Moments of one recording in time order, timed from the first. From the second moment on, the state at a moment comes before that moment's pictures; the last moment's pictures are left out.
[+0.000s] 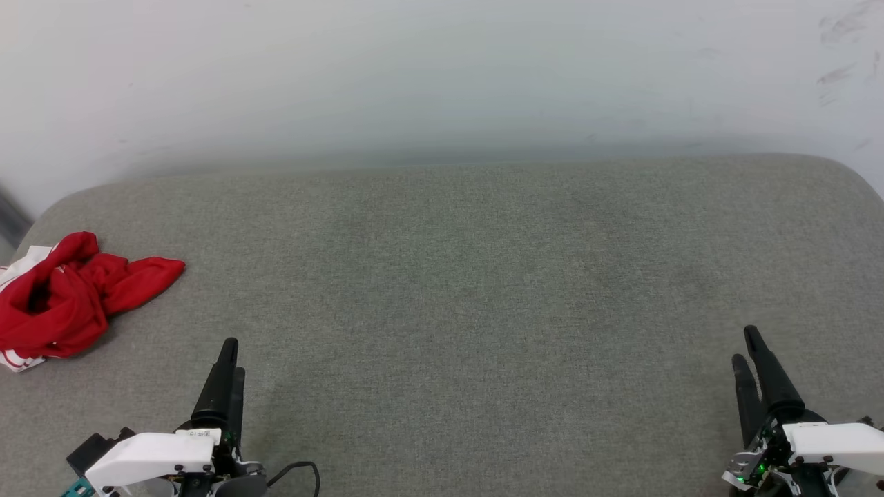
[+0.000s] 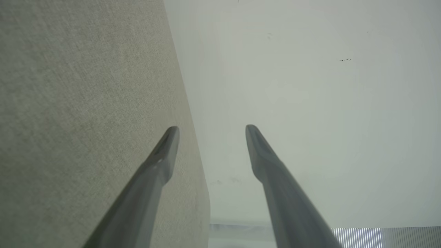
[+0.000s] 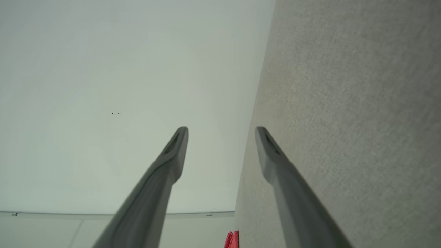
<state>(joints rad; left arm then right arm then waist) -0.06 0.05 0.12 0.24 -1.51 -0.12 0.06 -0.06 -0.05 -0.11 0.27 1.53 0.13 0.06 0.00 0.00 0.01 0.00</state>
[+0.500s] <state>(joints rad) -0.04 0.05 0.10 0.12 -1.21 -0.03 0.00 -0.04 -0.05 -0.12 0.16 1.22 0.13 -0.01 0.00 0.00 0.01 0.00</state>
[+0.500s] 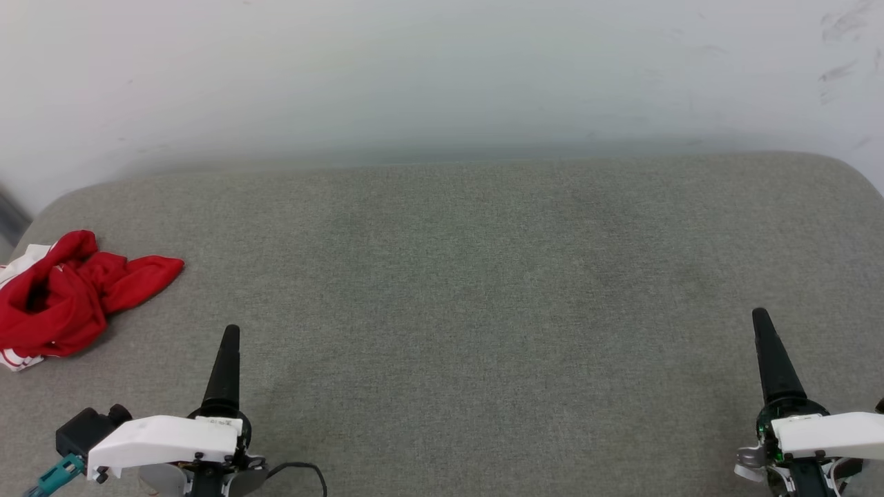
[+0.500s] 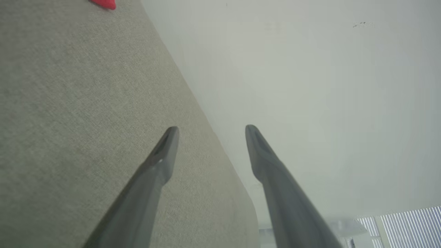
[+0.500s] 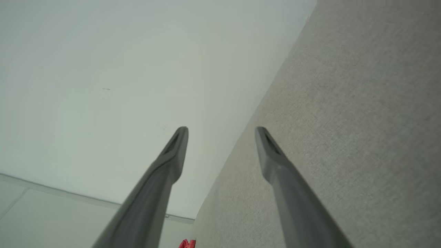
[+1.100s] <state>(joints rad) 0.00 0.05 0.03 0.06 -0.82 0.07 -0.07 0.00 -0.05 -0.06 0.07 0.80 0.13 -0.07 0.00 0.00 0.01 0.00</state>
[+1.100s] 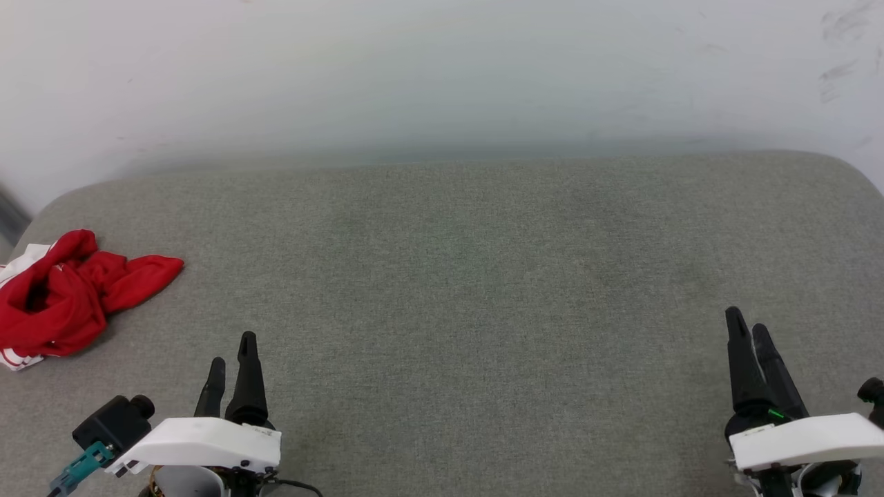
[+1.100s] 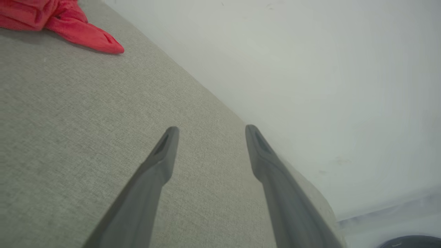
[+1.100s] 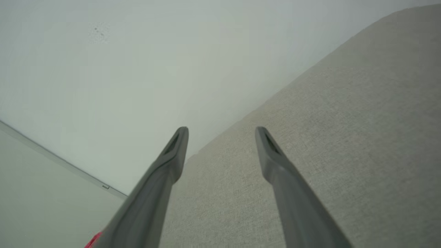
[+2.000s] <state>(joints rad) 0.04 0.08 -0.07 0.03 -0.50 0.12 -0.15 0.04 -0.05 -0.05 0.04 0.45 0.13 -0.15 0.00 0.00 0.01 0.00</state>
